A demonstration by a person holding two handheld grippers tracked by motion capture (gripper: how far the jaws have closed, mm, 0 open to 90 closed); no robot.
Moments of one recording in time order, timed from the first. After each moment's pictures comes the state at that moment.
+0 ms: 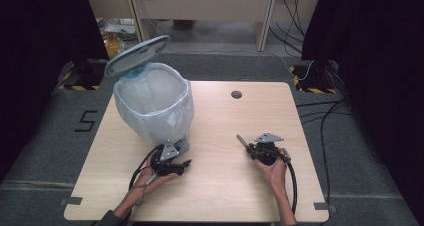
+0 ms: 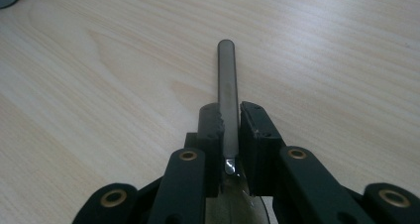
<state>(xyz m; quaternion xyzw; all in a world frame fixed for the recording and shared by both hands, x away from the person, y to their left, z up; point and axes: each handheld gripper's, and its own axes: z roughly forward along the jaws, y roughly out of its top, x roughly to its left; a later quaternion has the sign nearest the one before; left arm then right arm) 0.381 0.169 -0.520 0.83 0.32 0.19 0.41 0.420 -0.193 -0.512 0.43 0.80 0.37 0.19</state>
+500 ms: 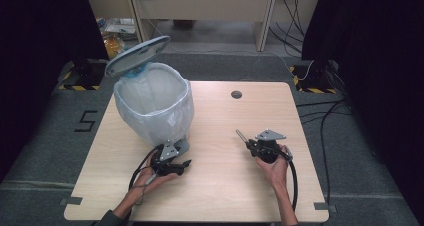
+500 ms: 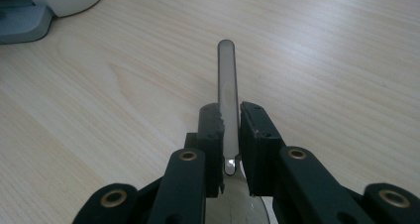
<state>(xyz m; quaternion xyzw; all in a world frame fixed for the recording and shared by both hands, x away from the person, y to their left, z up) 0.381 0.169 -0.520 0.83 0.32 0.19 0.41 0.416 -0.190 -0.490 0.41 0.80 0.39 0.21</state>
